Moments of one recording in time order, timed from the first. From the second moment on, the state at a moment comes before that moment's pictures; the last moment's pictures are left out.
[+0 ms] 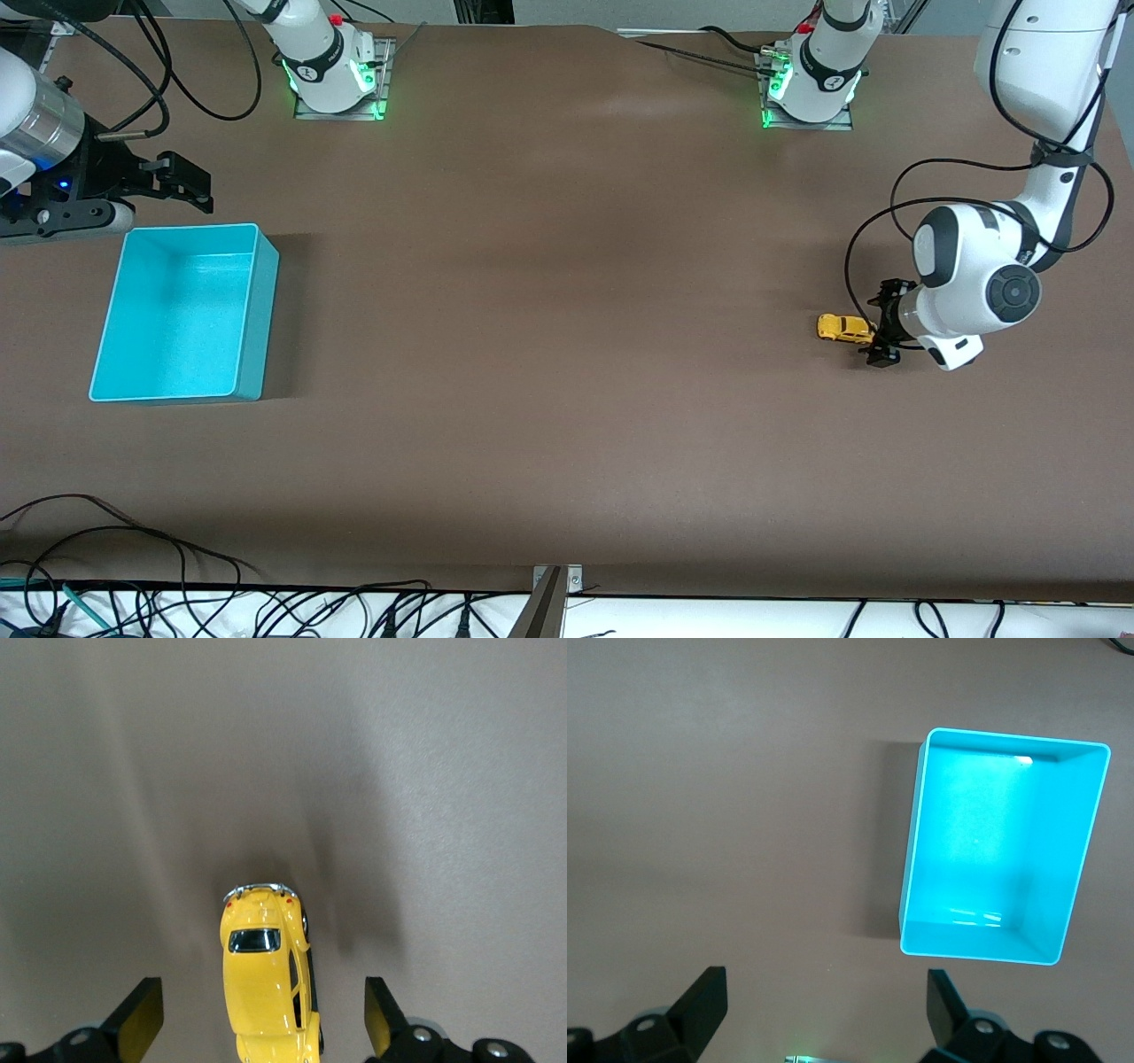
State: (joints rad) left arm 0.02 0.46 0.02 -2.02 -0.04 2.29 -1.28; right arm 0.14 0.03 -0.03 -1.58 -0.01 1.53 -0.03
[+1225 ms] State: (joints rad) left arm 0.01 0.48 0.00 -2.02 -0.04 2.29 -1.33; right arm 0.14 0.03 -0.04 -1.58 -0.01 1.53 -0.03
